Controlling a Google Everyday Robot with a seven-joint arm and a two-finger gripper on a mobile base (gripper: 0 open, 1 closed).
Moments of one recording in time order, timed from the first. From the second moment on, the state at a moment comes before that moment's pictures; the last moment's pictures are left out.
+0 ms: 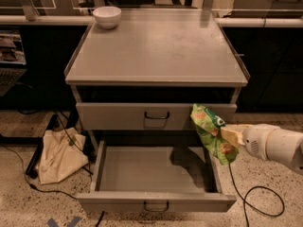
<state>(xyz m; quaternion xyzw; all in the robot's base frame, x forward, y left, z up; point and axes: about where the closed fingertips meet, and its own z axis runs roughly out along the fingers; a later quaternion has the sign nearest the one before) 0.521 -0.243 0.730 -0.19 0.86 0.16 0.45</state>
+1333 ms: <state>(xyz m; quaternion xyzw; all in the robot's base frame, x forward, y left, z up) 0.506 -0.255 0.626 -0.09 0.89 0.15 0.43</state>
